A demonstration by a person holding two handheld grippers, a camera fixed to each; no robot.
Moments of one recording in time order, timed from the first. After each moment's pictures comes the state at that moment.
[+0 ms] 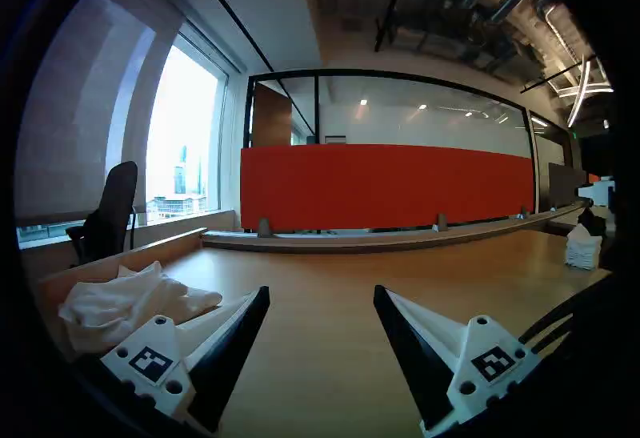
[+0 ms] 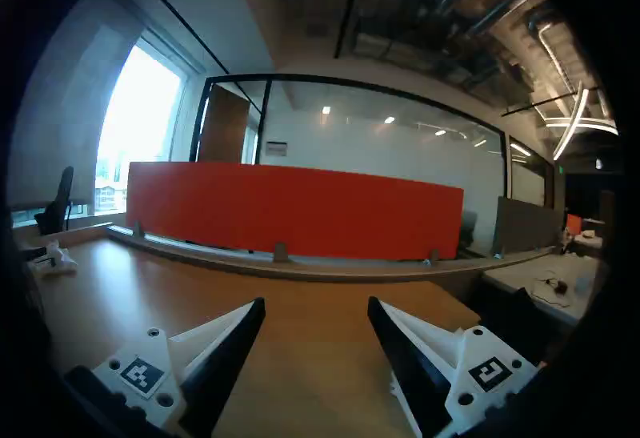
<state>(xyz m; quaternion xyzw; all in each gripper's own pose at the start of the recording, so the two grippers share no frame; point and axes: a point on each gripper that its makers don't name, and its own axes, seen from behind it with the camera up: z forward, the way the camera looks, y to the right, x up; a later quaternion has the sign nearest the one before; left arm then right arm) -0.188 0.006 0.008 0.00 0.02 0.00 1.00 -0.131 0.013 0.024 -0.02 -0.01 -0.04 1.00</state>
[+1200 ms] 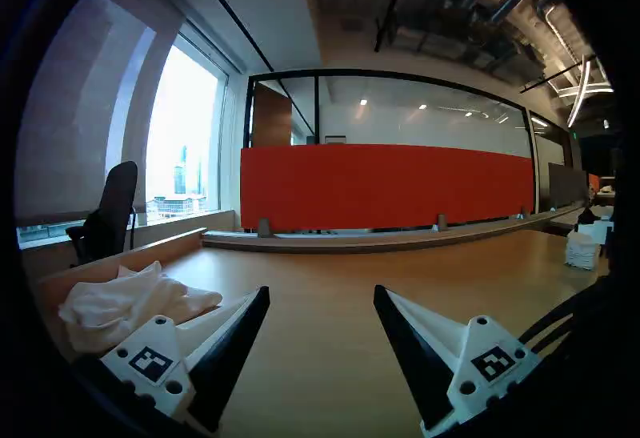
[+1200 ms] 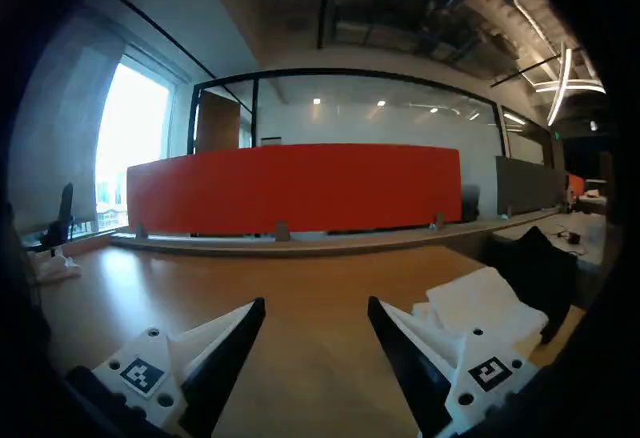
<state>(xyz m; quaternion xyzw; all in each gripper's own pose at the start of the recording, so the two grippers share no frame) -0.188 0.007 0.008 0.00 0.02 0.00 1.00 -0.203 0.026 0.019 -0.01 -0.02 0.02 1.00</state>
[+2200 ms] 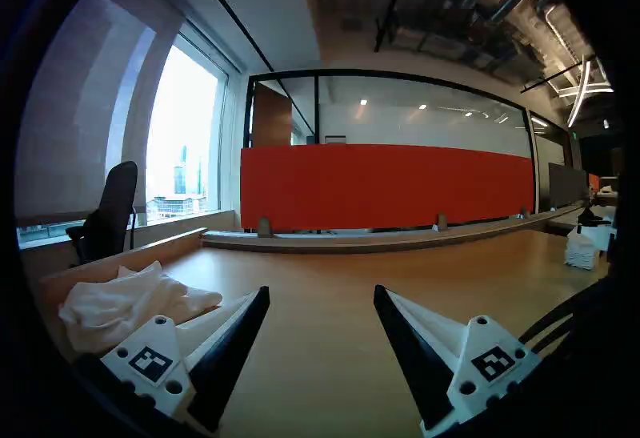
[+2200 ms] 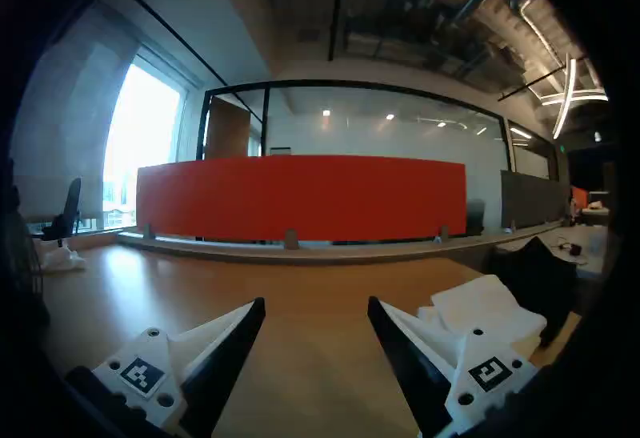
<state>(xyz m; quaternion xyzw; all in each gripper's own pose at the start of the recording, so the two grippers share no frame) -0.187 0.007 0.007 0.00 0.02 0.00 1.00 -0.202 0.014 0.008 0.00 0.01 0.00 1.00</state>
